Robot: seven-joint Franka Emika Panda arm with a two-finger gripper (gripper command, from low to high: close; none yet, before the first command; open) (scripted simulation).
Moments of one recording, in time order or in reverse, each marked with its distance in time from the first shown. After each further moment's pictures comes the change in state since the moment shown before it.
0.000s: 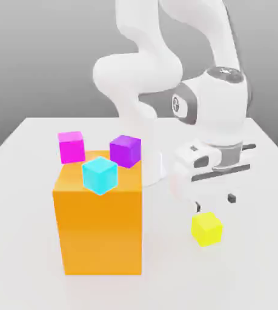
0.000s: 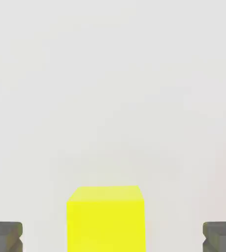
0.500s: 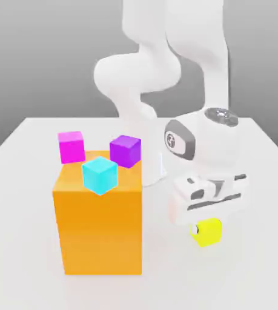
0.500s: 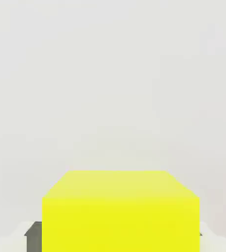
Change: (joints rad) arm 0.152 0.261 -0.194 0.038 -0.184 0.216 0.138
